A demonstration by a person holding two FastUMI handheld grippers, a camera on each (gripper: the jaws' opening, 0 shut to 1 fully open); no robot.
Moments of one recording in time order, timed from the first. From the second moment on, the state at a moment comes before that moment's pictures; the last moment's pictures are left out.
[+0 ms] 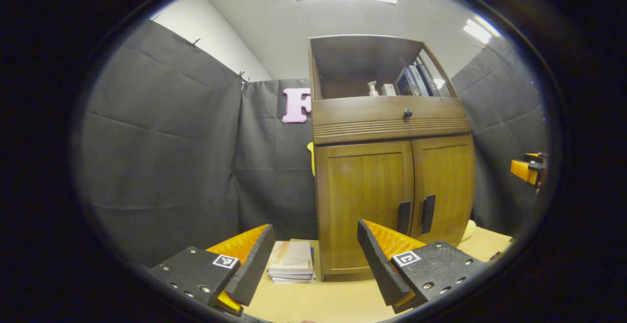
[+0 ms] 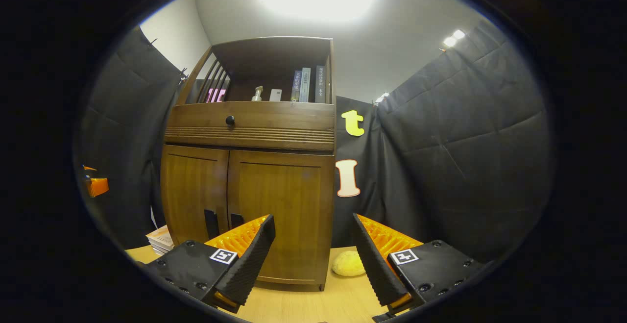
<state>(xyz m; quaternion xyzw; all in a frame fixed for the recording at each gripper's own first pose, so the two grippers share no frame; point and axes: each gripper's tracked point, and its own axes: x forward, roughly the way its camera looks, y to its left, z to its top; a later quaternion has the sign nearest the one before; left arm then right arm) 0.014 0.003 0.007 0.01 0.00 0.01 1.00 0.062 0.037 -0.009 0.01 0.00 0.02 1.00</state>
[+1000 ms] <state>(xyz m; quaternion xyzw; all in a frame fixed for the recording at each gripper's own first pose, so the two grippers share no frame) 0.014 0.022 0.009 0.03 0.01 0.11 0.99 0.150 0.147 -0.037 0.04 0.00 0.09 1.00</state>
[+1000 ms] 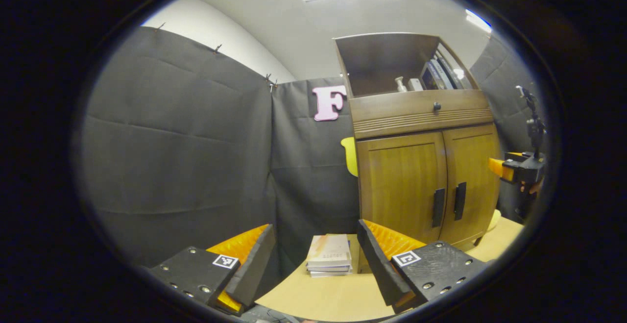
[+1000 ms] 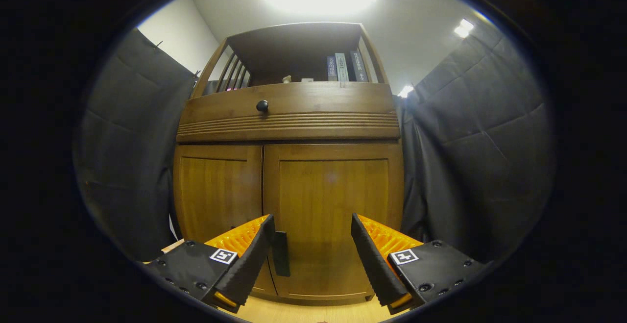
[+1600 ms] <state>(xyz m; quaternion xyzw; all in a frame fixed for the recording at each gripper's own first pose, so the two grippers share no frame) -0.008 0.044 0.010 0.05 0.01 0.15 0.99 0.196 0.184 -0.084 0.05 0.03 0.09 0.99</state>
